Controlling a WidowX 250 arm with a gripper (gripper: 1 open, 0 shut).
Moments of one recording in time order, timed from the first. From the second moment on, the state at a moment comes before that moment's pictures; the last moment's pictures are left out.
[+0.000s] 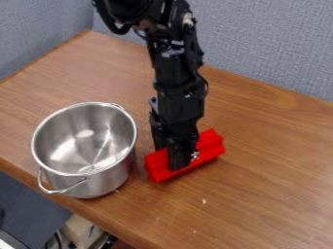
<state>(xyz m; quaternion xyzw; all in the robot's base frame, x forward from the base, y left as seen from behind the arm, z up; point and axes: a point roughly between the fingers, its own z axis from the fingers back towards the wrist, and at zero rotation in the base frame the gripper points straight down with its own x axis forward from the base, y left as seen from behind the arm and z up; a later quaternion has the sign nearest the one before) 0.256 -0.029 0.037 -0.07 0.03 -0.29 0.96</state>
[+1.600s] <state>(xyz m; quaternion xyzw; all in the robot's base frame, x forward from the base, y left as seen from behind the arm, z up) 0.227 -0.052 0.033 -0.08 0.07 -0.27 0.96</state>
